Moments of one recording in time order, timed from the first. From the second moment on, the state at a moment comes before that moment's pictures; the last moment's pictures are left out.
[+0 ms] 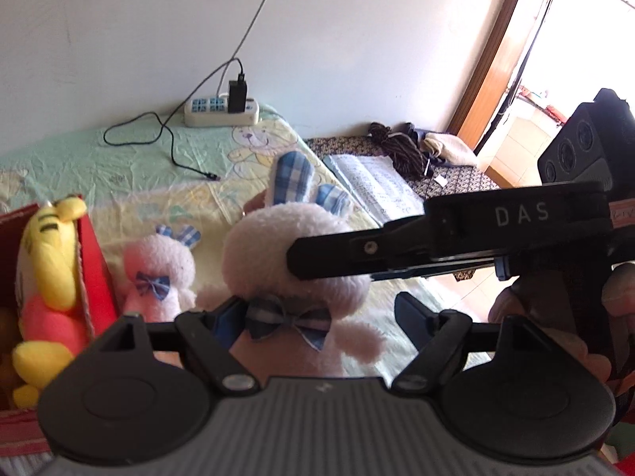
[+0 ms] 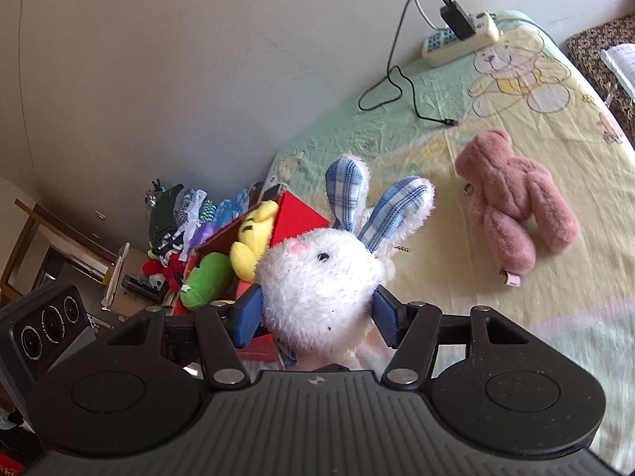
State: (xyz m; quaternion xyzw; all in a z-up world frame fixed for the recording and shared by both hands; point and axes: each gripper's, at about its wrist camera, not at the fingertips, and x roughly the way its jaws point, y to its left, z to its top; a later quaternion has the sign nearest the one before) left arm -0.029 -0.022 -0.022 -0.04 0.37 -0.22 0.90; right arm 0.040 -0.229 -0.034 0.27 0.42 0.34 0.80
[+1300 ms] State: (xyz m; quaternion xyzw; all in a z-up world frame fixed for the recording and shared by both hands) left arm -0.021 0.242 -0.048 -0.03 0.38 -0.13 0.92; right arm 0.066 0.057 -0.048 0.13 0.40 0.37 0.83
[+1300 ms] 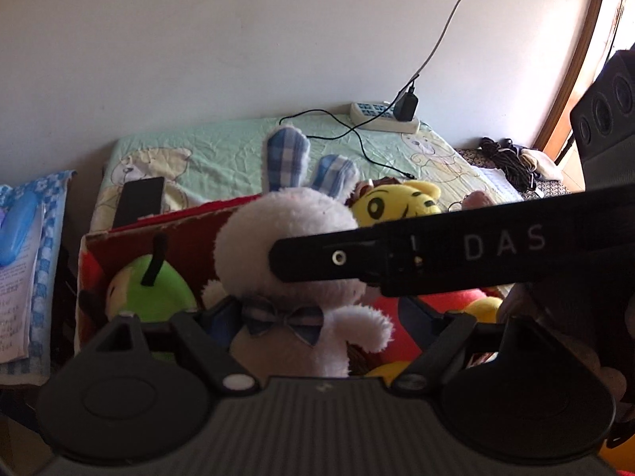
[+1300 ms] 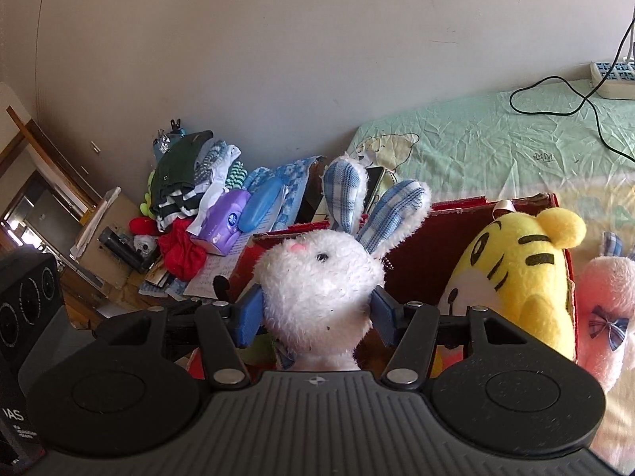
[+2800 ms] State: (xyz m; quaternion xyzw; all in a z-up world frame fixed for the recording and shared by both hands) left arm -0.030 0.250 -0.048 -0.04 0.39 -0.15 0.91; right arm 0.106 0.089 -0.077 0.15 0.49 0.35 0.79
